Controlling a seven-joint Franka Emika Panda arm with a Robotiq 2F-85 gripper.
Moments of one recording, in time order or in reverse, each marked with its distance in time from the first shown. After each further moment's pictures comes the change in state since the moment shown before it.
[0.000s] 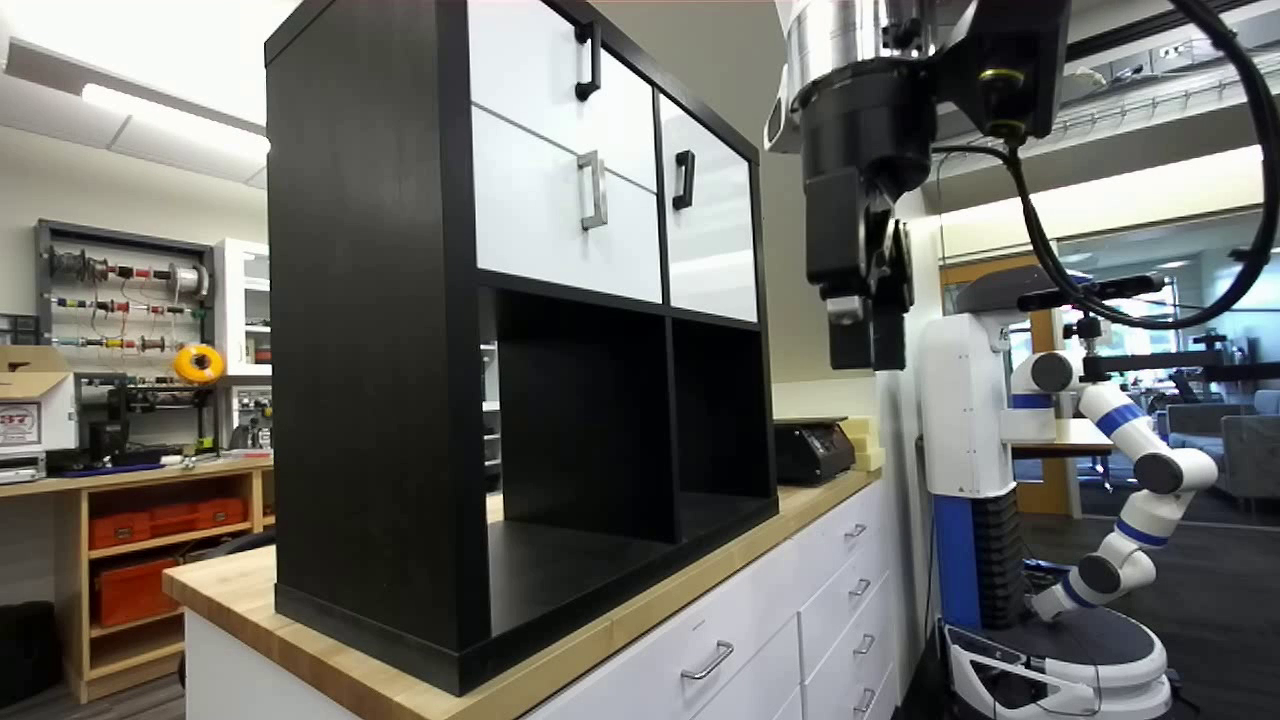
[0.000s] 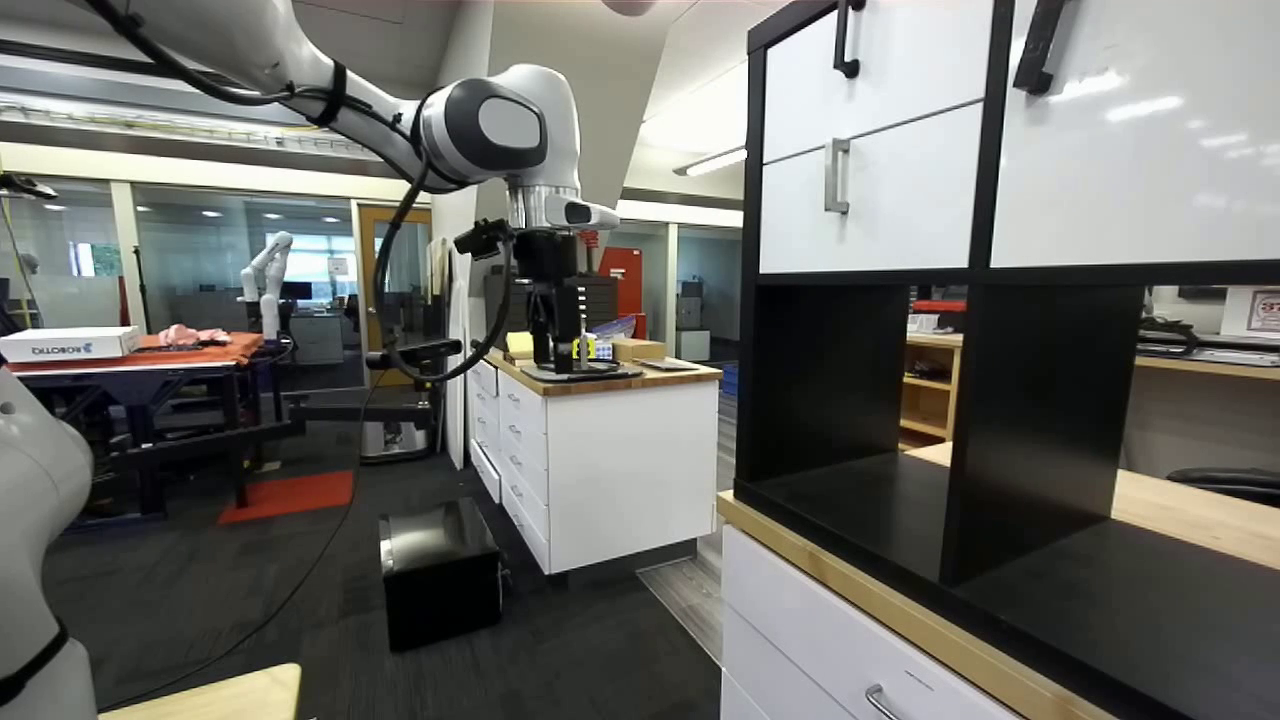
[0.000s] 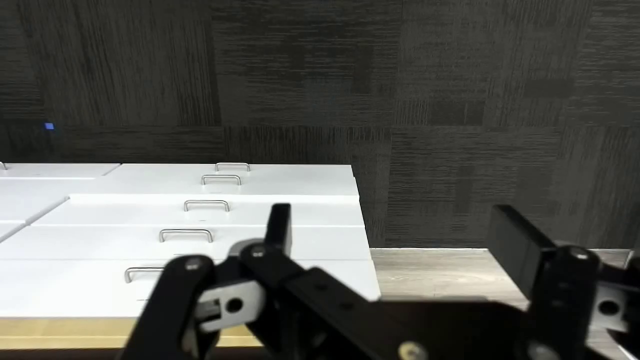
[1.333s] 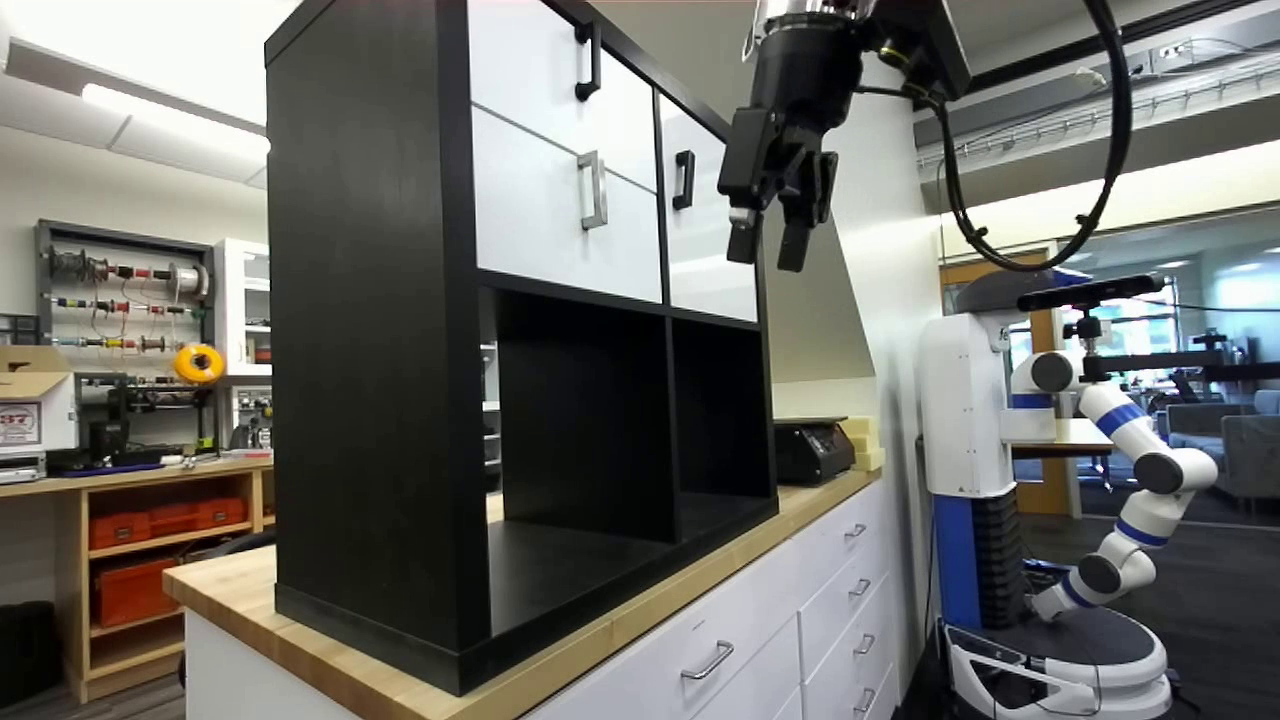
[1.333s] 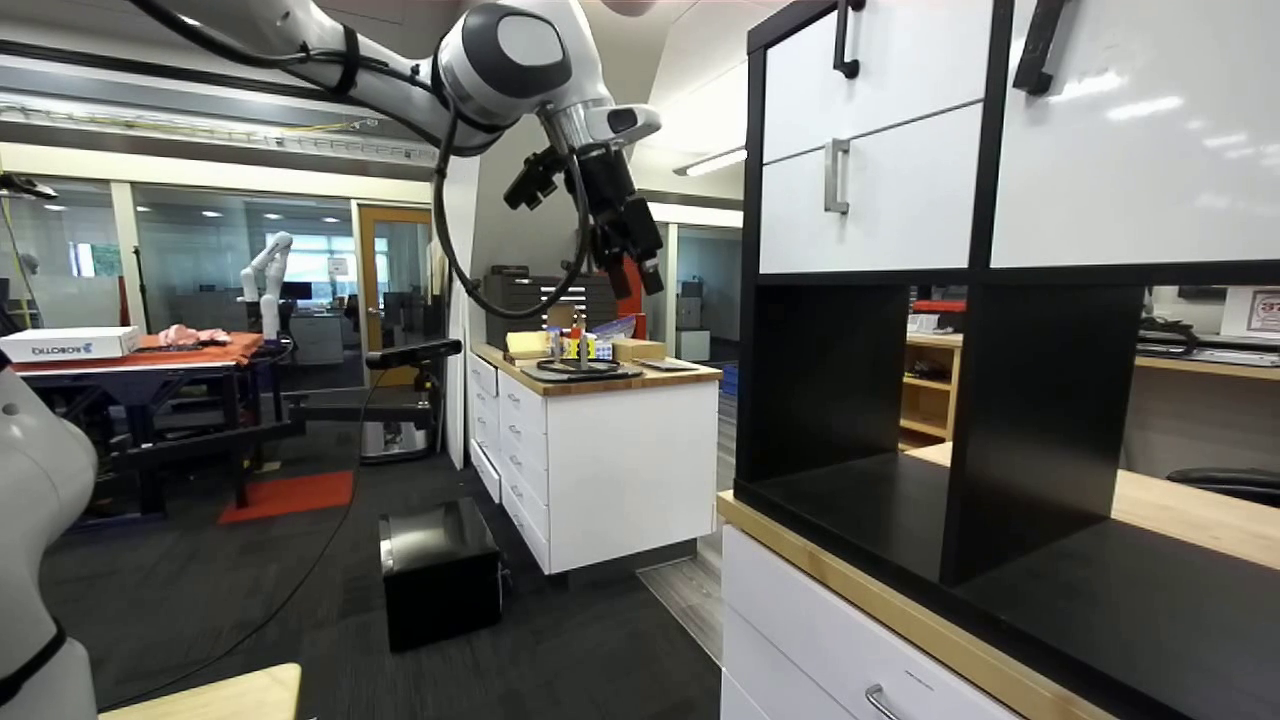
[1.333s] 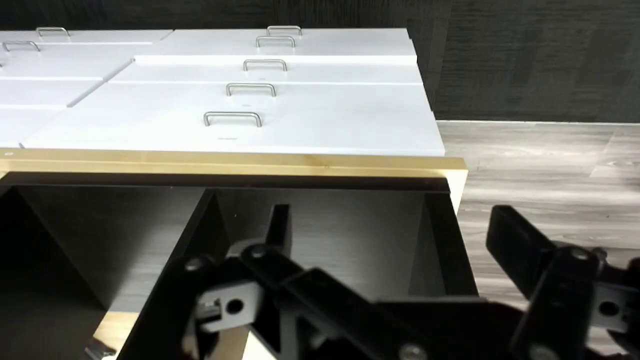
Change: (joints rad) arm -0.026 0.016 -0.071 0.150 -0.206 0.125 -0.001
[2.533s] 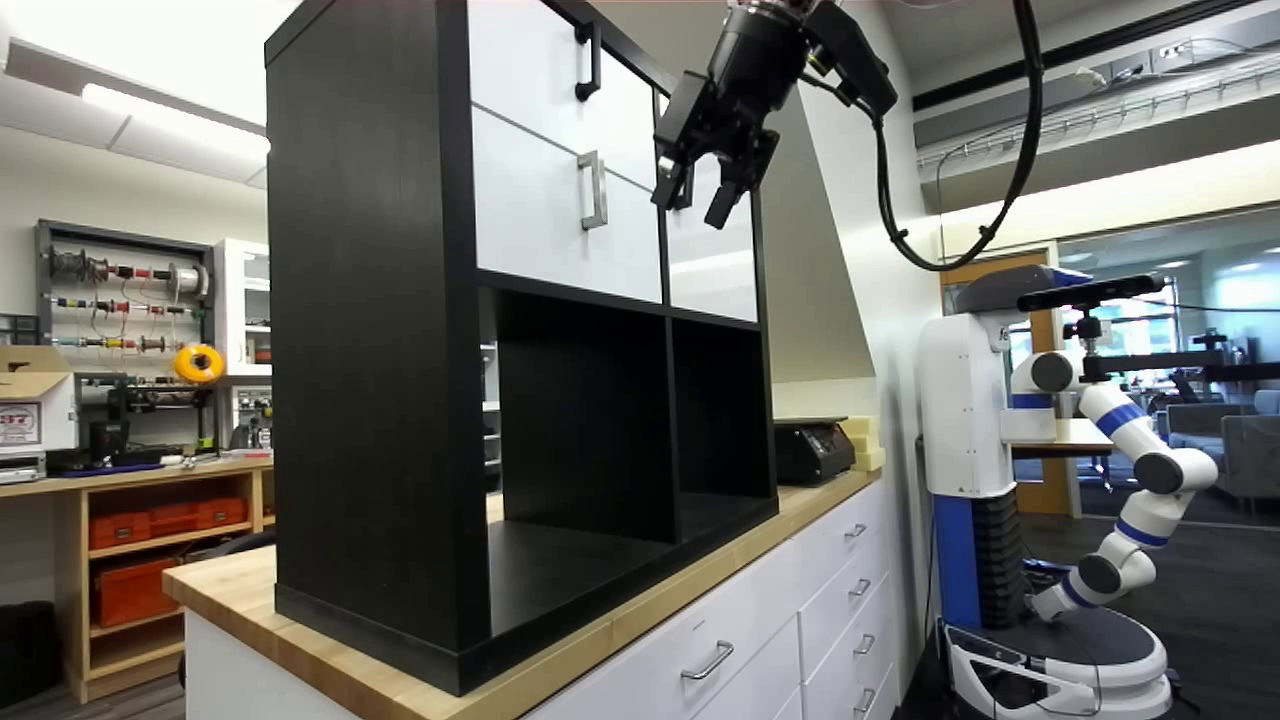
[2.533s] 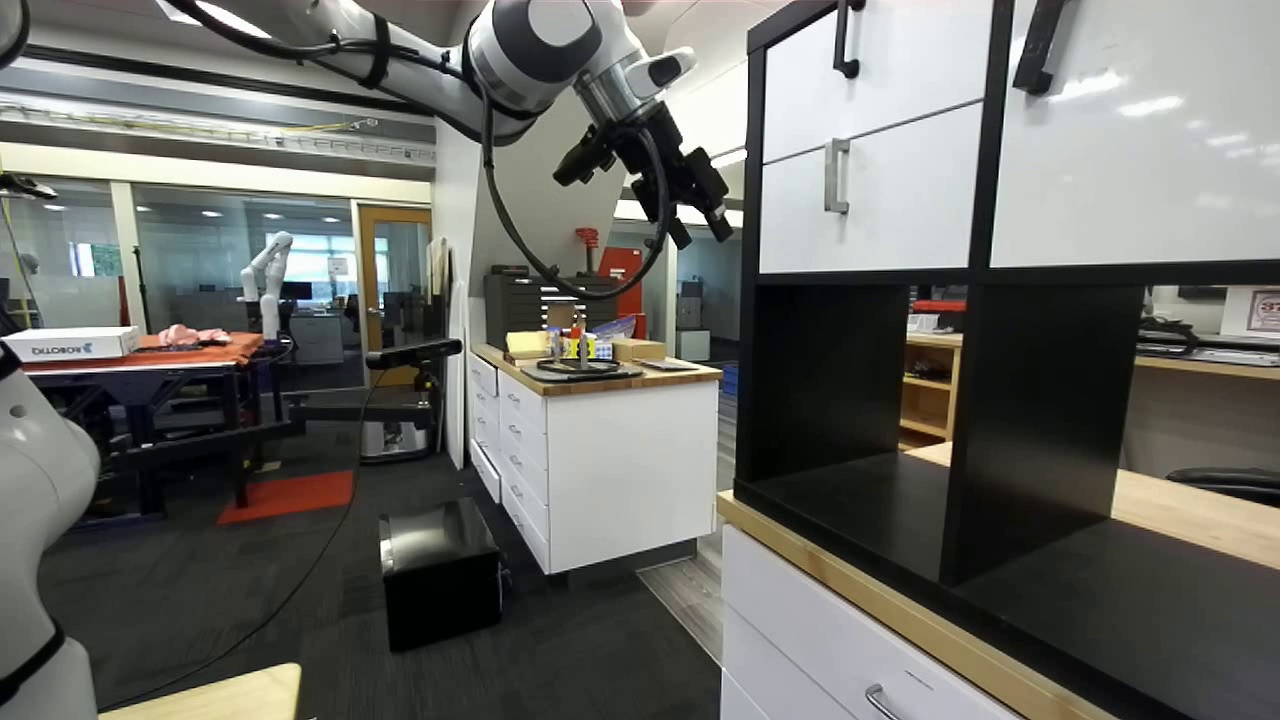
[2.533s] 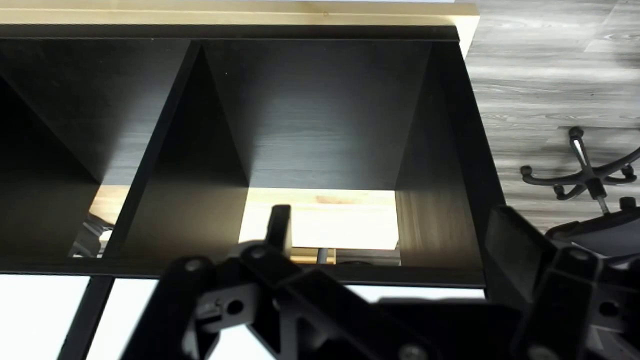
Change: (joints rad) arm -0.016 0.052 -0.058 0.070 -0.025 0.281 -0.063
